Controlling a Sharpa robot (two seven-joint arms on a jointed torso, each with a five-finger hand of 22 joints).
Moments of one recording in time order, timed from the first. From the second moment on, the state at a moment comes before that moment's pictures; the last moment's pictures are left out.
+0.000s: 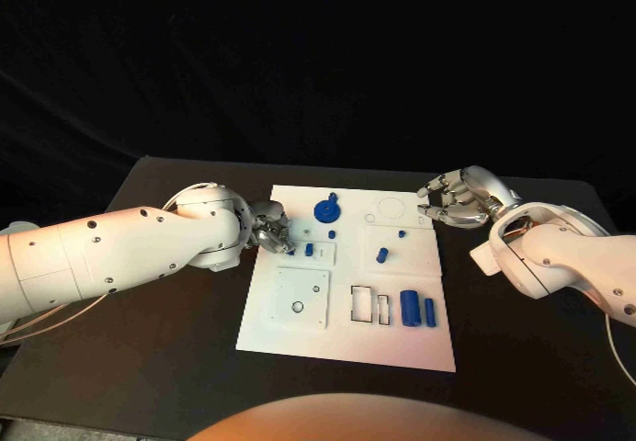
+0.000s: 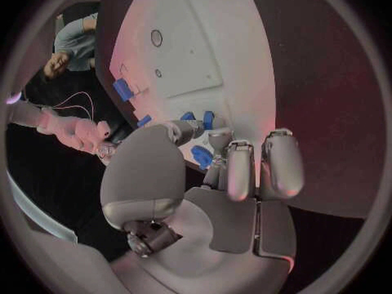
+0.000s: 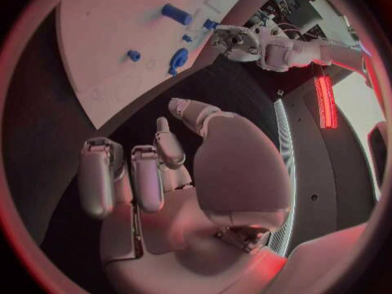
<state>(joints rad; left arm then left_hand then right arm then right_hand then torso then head) 1.19 -0.85 -0.04 1.57 -1.25 0.07 -0.50 1.14 -0.22 0.79 0.24 0.21 0.78 0.05 0.94 0.65 1.19 -0.03 1.21 0.85 1.46 -0.08 1.48 1.31 0.08 1.43 0.03 1.38 1.17 1.25 -0.91 -0.15 1.61 -0.89 -0.57 -0.08 1.26 -0.25 0.62 0.04 0.26 0.86 0.16 0.32 0.39 1.27 0.08 1.27 1.18 1.47 0.00 1.49 1.31 0.03 1.47 0.10 1.40 1.31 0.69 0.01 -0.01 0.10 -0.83</state>
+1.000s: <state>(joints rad) 1.19 -0.85 -0.04 1.56 -1.24 0.07 -0.50 1.02 -0.23 0.75 0.27 0.21 0.81 0.03 0.93 0.64 1.19 -0.03 1.21 0.85 1.47 -0.08 1.48 1.31 0.08 1.43 0.03 1.38 1.17 1.25 -0.91 -0.15 1.61 -0.89 -0.57 -0.08 1.26 -0.25 0.62 0.04 0.26 0.86 0.16 0.33 0.39 1.27 0.08 1.27 1.17 1.47 0.00 1.49 1.31 0.03 1.47 0.10 1.40 1.31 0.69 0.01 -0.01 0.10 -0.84</state>
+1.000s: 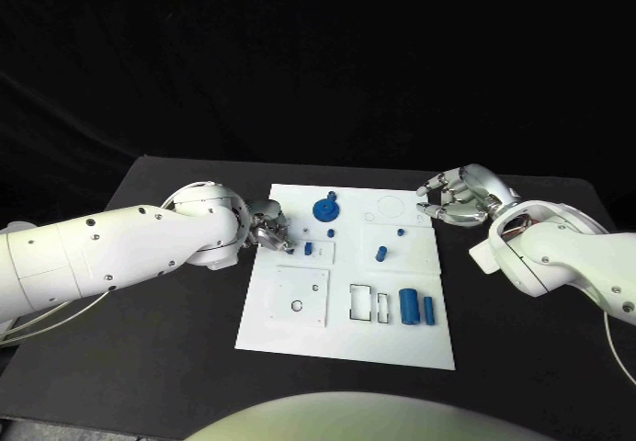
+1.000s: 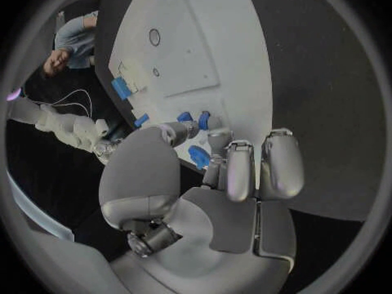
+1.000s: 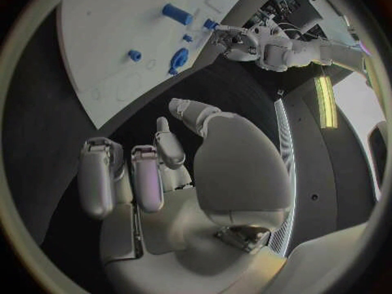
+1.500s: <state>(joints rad) 1.19 -0.85 -0.04 1.55 -1.23 0.07 -0.50 0.98 -0.22 0.66 0.29 0.21 0.82 0.04 0.93 0.63 1.19 -0.03 1.21 0.85 1.47 -0.08 1.48 1.31 0.08 1.43 0.03 1.38 1.17 1.25 -0.91 -0.15 1.61 -0.89 -0.57 -0.08 1.26 -0.25 0.62 0.04 0.26 0.86 0.16 0.33 0.39 1.27 0.08 1.27 1.17 1.47 0.00 1.49 1.31 0.03 1.47 0.10 1.40 1.31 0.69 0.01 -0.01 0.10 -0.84</state>
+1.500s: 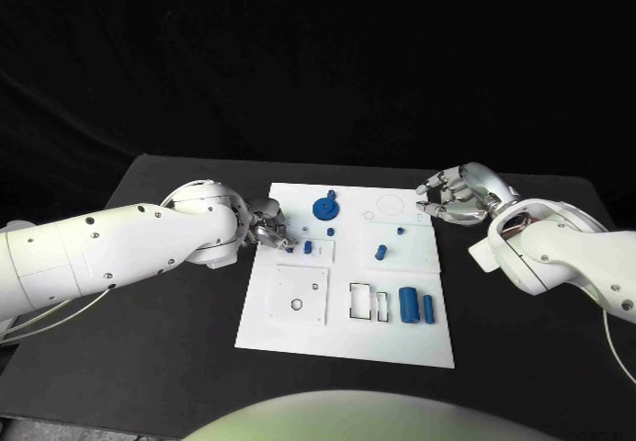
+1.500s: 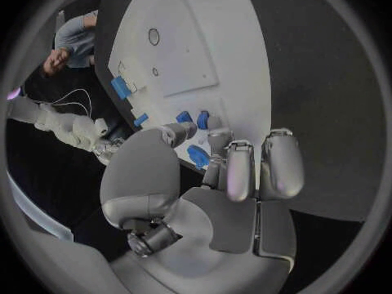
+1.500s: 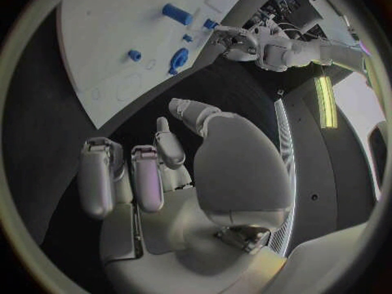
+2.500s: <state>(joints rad) 1.19 -0.85 -0.04 1.55 -1.20 0.07 -0.50 1.08 -0.19 0.76 0.25 0.22 0.81 0.04 0.92 0.63 1.18 -0.03 1.21 0.85 1.47 -0.08 1.48 1.31 0.08 1.44 0.02 1.38 1.17 1.25 -0.91 -0.15 1.61 -0.89 -0.57 -0.08 1.26 -0.25 0.62 0.04 0.26 0.85 0.16 0.33 0.39 1.27 0.08 1.27 1.17 1.47 0.00 1.49 1.31 0.03 1.47 0.10 1.40 1.31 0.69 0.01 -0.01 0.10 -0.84</state>
